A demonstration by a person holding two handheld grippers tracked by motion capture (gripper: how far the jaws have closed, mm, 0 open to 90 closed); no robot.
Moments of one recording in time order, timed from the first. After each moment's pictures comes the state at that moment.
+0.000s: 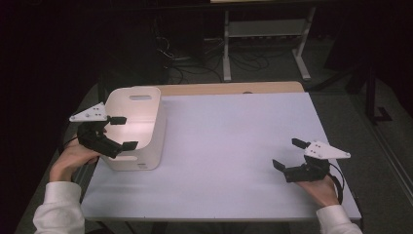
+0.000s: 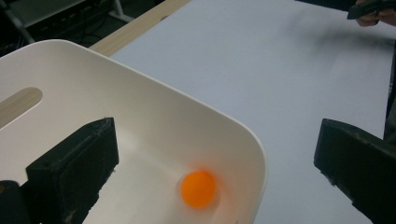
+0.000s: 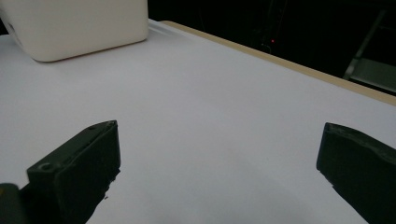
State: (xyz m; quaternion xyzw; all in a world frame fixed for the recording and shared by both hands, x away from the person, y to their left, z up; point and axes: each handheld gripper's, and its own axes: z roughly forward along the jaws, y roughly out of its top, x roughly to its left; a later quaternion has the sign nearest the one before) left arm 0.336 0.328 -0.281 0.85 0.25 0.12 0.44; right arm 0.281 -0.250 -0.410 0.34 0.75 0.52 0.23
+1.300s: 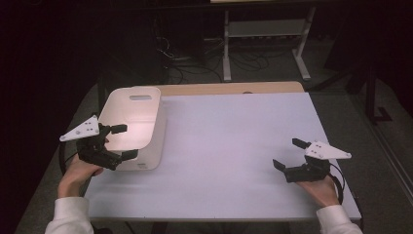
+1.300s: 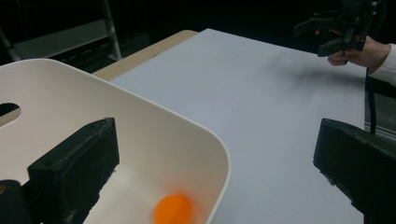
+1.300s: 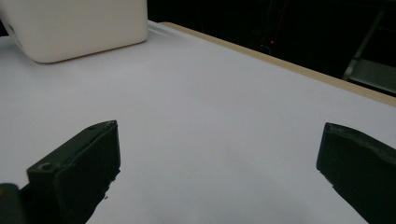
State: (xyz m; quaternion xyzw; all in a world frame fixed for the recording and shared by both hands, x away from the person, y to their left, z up) left arm 0.310 0.335 -0.304 0.80 0.23 0.13 0.53; right arm 0.281 -0.251 -0.410 0.34 0.75 0.52 0.23
